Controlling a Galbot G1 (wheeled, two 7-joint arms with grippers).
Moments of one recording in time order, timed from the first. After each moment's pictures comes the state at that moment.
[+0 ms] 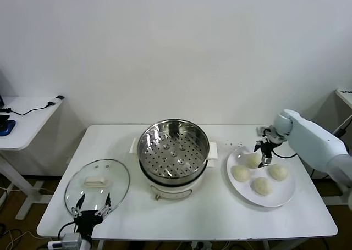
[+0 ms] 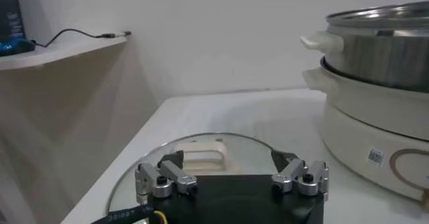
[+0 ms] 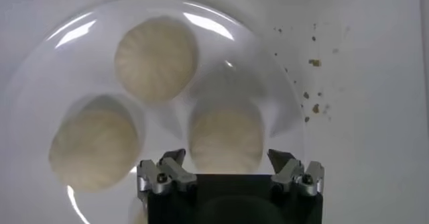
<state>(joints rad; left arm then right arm) 1.68 -1.50 -0.70 -1.97 -0.05 0.12 0.00 0.08 0.95 -0.88 0.62 -0.03 -0.03 -1.13</state>
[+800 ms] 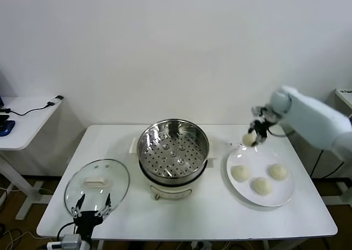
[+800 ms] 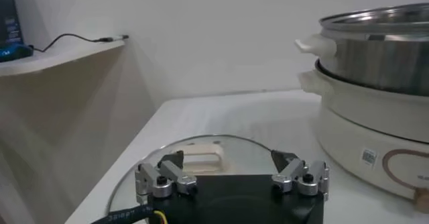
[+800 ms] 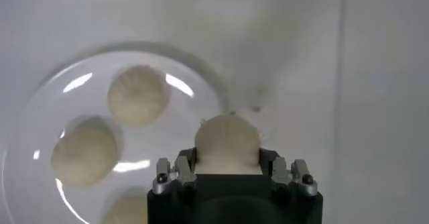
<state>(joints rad) 1.70 -1.50 -0.69 -2.00 -0.05 0.12 0.00 0.55 0.95 -1.23 0.93 0.22 0.03 -1.19</state>
